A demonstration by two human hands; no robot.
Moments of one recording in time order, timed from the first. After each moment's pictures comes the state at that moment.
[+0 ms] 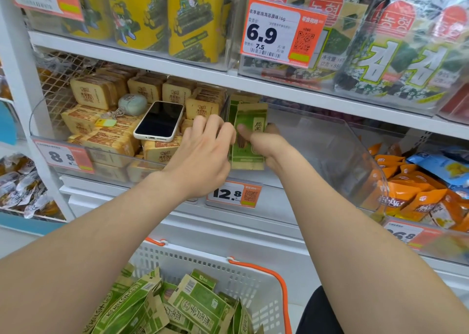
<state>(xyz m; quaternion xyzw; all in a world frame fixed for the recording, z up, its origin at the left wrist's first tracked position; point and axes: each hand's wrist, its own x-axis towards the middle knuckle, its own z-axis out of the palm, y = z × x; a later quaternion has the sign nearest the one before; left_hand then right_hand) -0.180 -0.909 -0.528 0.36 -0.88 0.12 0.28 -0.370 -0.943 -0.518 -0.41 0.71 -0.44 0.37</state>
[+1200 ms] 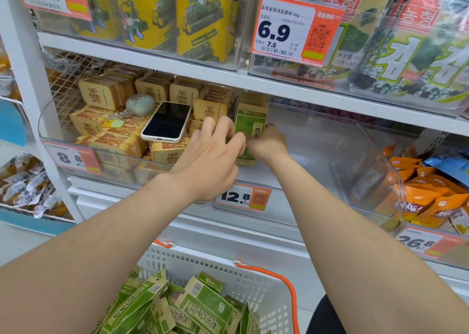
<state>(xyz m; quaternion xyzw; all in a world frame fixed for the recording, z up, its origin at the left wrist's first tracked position) -0.178 -0.915 -0.532 0.34 -0.89 0.14 0.26 -0.374 -0.976 -0.541 -0.49 0.79 -0.33 0.17</state>
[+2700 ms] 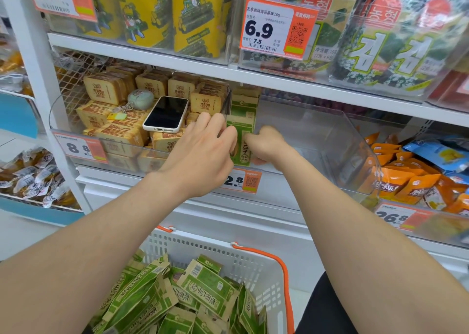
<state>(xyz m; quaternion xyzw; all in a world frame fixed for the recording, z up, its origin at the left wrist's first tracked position) -0.165 -0.877 -0.520 0.32 -0.89 0.14 0.29 -0.364 -0.908 -0.515 -0.53 0.76 -0.28 0.24</state>
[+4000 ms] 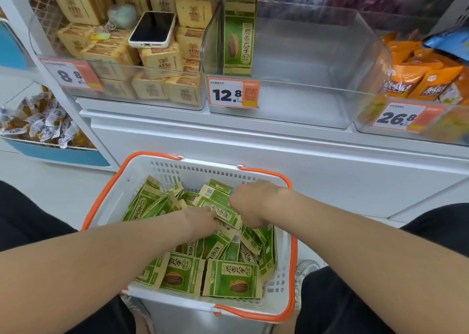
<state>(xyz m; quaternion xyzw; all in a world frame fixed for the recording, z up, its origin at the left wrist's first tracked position) -0.136 -0.749 -0.744 0.15 -0.90 0.03 -0.41 -0.287 -0.705 -0.643 -0.80 0.51 0.30 0.11</state>
